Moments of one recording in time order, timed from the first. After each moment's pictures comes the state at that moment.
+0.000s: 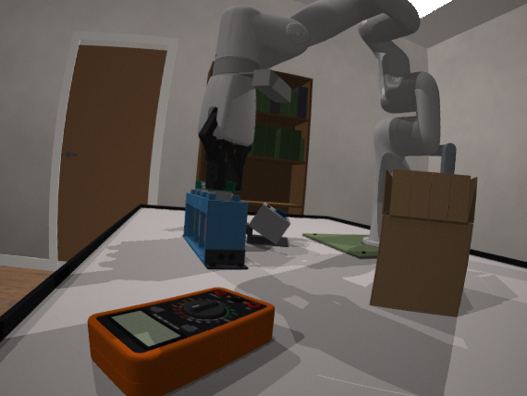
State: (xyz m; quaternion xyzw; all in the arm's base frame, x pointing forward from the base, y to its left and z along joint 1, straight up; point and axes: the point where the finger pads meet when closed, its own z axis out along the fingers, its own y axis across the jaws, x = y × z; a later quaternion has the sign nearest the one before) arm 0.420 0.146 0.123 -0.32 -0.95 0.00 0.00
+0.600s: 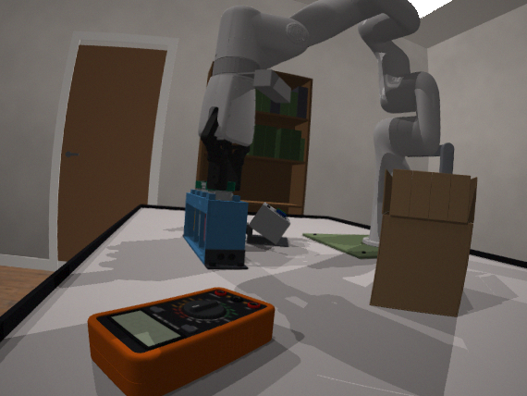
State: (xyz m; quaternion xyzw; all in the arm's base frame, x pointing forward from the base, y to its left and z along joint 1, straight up) arm 0.420 0.146 0.123 -0.31 -0.95 0.00 0.00
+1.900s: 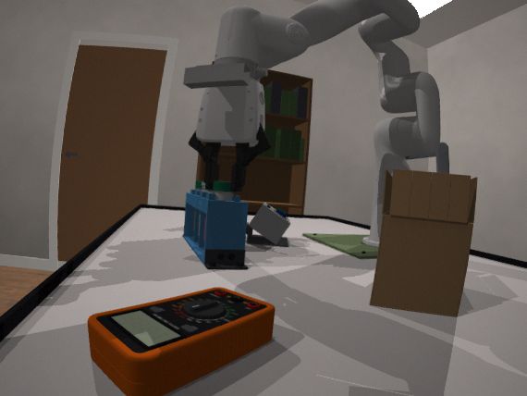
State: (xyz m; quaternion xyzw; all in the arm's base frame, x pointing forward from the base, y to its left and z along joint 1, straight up) arm 0.420 0.146 0.122 -0.86 -0.50 0.00 0.00
